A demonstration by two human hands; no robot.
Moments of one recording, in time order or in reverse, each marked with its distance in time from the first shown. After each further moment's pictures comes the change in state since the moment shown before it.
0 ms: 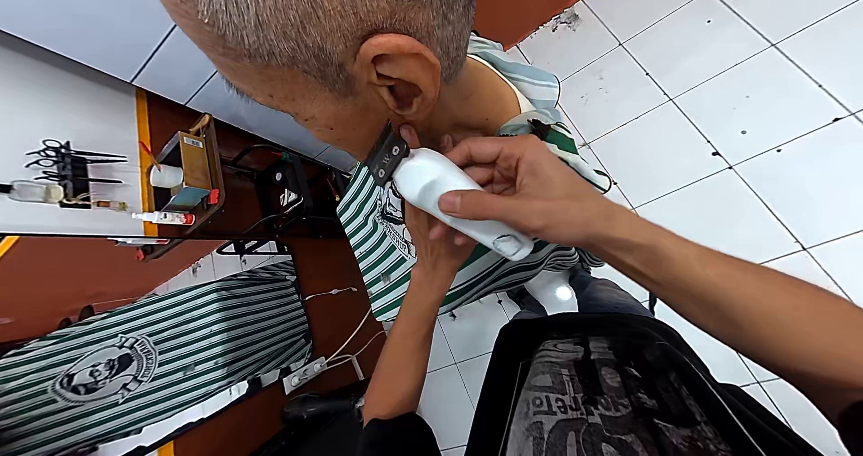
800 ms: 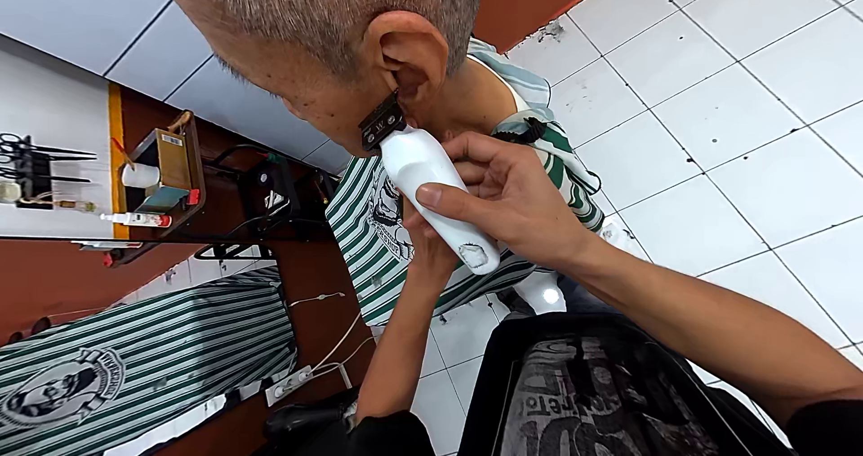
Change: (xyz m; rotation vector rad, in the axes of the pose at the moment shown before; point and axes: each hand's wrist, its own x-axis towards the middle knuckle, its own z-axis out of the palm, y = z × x) left_hand 0.020 0.017 -0.023 -0.532 -0.008 -0.273; right_hand -0.004 0.001 0.038 0.007 0.248 -0.056
